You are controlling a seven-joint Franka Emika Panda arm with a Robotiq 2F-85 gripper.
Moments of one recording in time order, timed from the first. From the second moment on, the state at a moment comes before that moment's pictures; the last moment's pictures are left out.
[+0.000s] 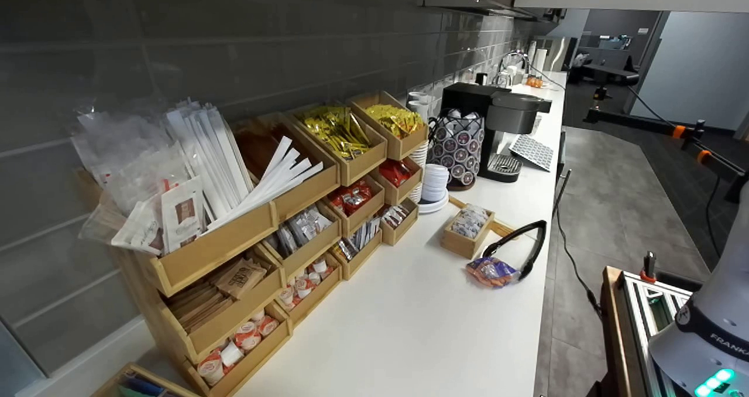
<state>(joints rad) -0.05 -0.15 -0.34 -1.12 0.60 1.39 -1.27</state>
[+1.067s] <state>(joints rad) -0.04 -0.08 -0.32 -1.07 0.60 1.52 -1.37</state>
